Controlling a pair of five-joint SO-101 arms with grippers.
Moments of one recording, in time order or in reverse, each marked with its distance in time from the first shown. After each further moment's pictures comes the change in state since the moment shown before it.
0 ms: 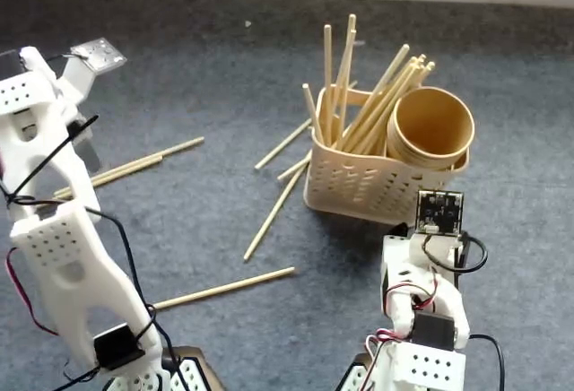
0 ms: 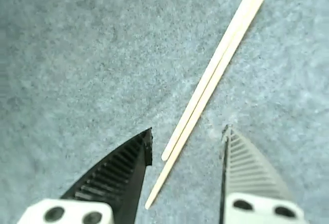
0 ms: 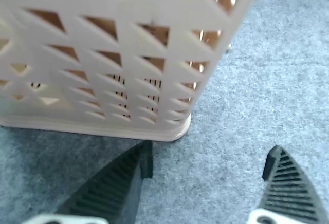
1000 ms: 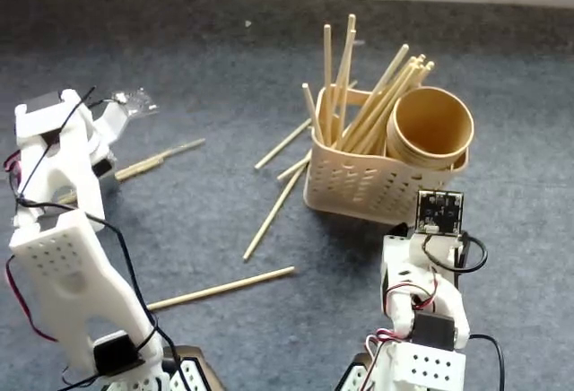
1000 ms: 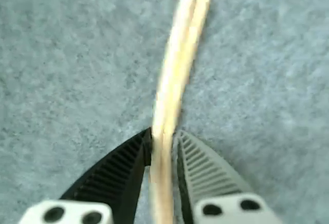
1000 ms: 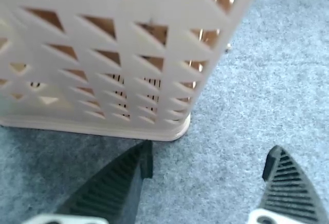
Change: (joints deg) left arm 3.0 6.7 25.0 -20.8 -7.4; right arm 0.0 0.0 0.0 0.0 0.0
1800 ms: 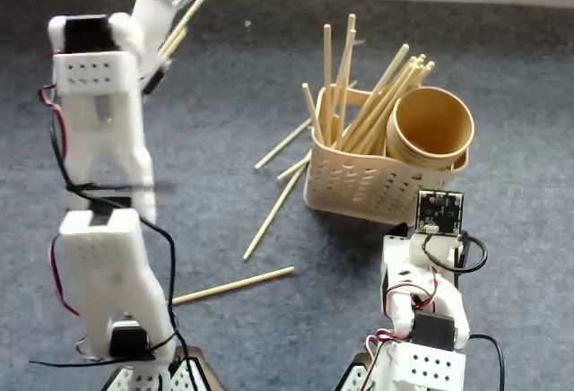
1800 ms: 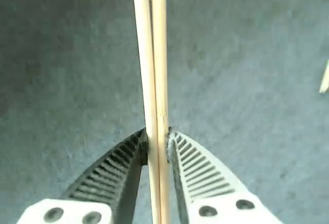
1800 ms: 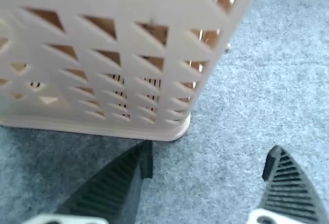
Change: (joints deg) left arm 23.0 -17.1 -42.3 20.0 41.7; right arm 0.0 0.0 0.0 0.0 0.0
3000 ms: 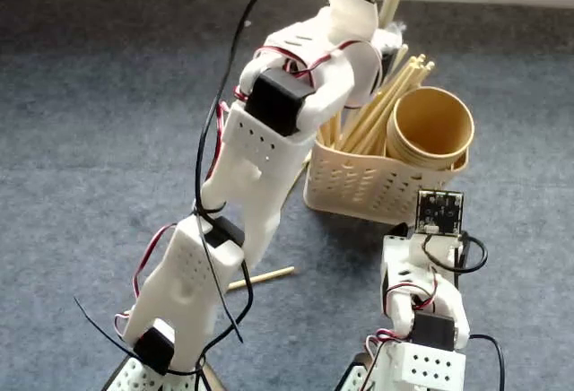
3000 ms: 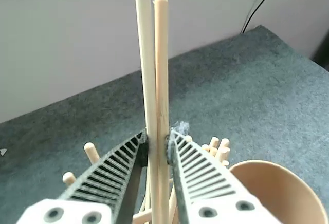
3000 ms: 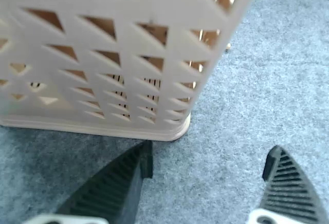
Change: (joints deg) left arm 36.4 12.3 -28.0 -17.8 37.4; right arm 0.0 0.0 0.0 0.0 0.0
